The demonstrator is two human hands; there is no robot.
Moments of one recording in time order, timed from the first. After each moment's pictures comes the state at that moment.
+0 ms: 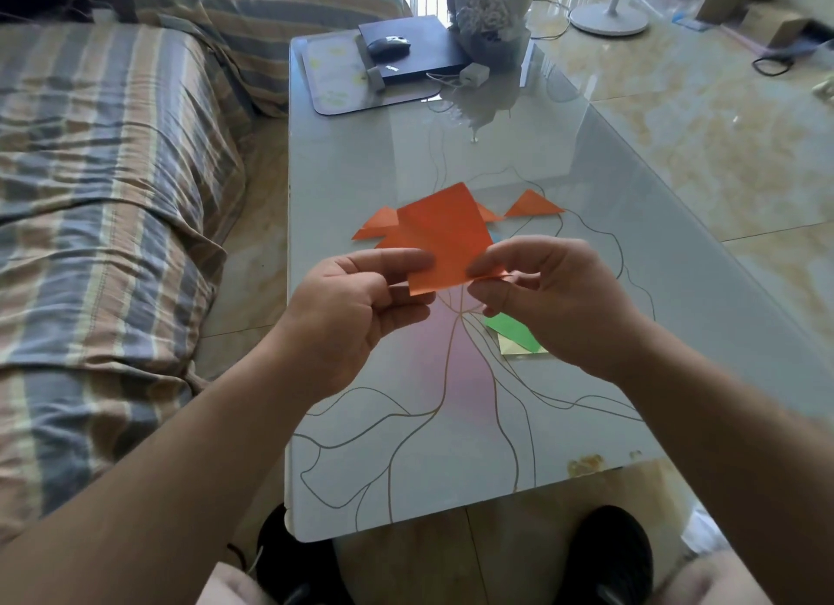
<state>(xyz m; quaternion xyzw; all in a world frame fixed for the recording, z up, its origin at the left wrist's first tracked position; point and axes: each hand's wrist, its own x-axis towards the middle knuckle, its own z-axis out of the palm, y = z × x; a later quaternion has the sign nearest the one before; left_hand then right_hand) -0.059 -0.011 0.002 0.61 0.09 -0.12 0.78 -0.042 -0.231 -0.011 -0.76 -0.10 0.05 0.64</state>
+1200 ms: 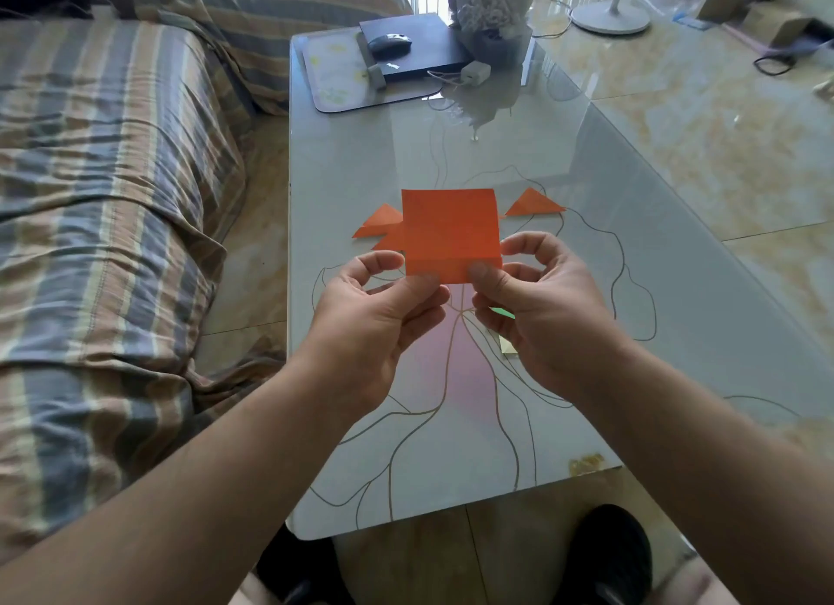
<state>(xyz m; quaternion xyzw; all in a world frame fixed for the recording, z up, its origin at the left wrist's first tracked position) -0.069 -0.034 -0.003 0.49 0.18 -0.07 0.85 -0.053 -0.204 -0.013 -0.57 0.07 0.10 0.81</state>
